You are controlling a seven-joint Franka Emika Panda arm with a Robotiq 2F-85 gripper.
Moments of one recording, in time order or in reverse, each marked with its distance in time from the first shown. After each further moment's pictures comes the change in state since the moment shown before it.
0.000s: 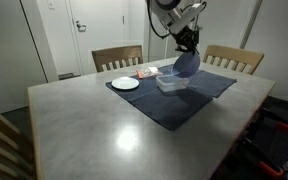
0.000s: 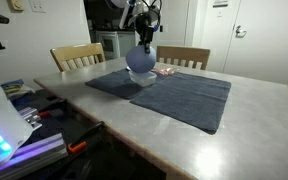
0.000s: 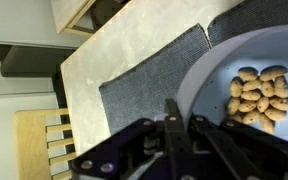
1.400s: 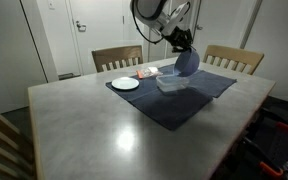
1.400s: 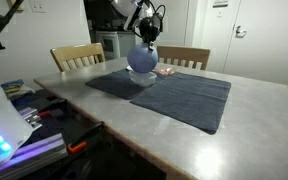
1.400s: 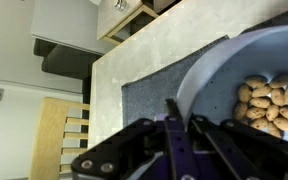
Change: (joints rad) arm 0.031 0.233 0.000 0.318 -0.060 -0.288 -0.166
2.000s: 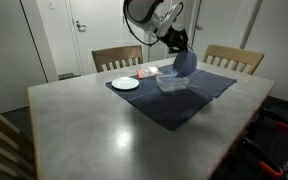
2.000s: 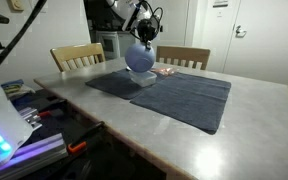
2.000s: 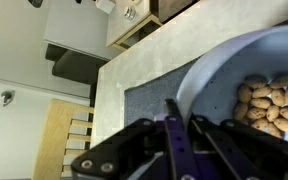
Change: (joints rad) arm 0.034 0.094 0.000 0.135 0.000 -0.115 -0.028
